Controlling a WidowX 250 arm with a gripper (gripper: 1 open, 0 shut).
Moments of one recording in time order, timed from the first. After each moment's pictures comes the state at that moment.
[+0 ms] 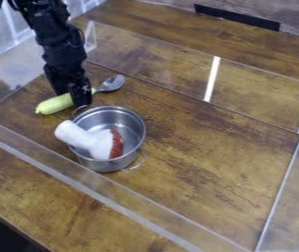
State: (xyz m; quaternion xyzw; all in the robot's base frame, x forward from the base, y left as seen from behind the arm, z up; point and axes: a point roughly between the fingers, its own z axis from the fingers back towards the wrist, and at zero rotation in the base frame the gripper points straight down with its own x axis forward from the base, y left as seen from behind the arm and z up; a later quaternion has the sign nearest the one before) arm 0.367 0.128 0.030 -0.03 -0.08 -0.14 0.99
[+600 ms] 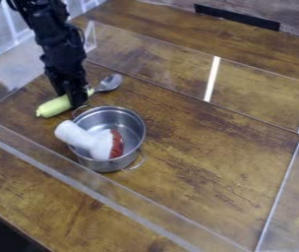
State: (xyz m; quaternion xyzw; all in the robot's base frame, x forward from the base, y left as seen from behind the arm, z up) arm 0.365 0.124 0.046 -0.03 -0.10 -0.11 0.99
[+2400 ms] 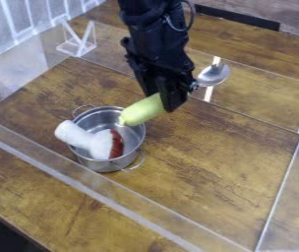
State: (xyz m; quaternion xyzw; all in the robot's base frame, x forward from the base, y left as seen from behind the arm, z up) arm 0.332 -0.054 0.121 -0.06 -0.15 -0.16 0.97
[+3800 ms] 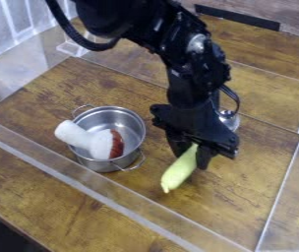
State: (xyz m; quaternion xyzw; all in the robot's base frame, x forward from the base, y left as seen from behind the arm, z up) arm 0.335 -0.100 0.055 -0.01 -0.17 -0.04 0.98
